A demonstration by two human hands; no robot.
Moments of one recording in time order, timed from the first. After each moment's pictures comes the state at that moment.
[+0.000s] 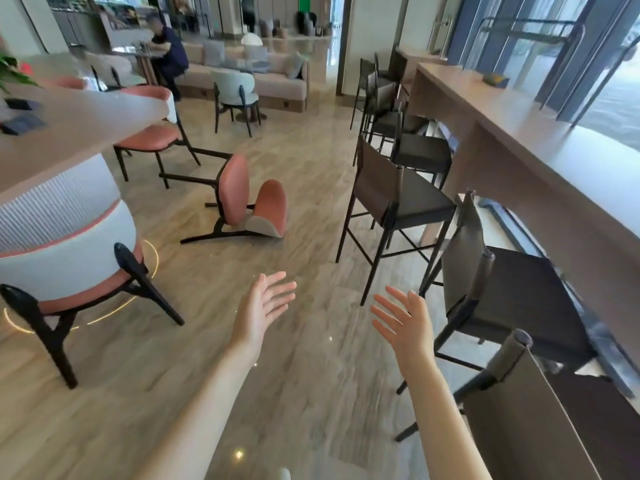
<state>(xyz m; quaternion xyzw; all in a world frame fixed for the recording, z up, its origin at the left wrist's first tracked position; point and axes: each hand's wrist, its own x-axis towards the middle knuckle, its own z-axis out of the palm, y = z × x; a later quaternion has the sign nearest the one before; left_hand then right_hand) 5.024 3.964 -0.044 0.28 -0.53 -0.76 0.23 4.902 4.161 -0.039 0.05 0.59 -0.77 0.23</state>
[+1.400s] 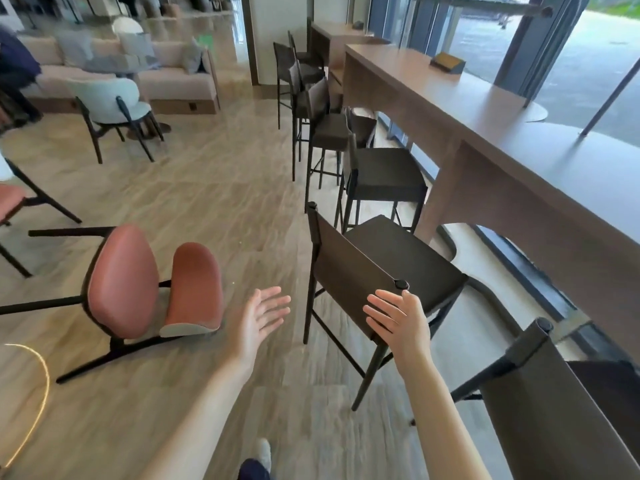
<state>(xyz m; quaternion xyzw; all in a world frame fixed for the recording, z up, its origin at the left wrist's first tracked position) 4.395 3.612 -0.051 0.25 -0.57 -0.77 0.11 4.307 3.830 -0.049 0.14 0.57 -0.79 0.17</state>
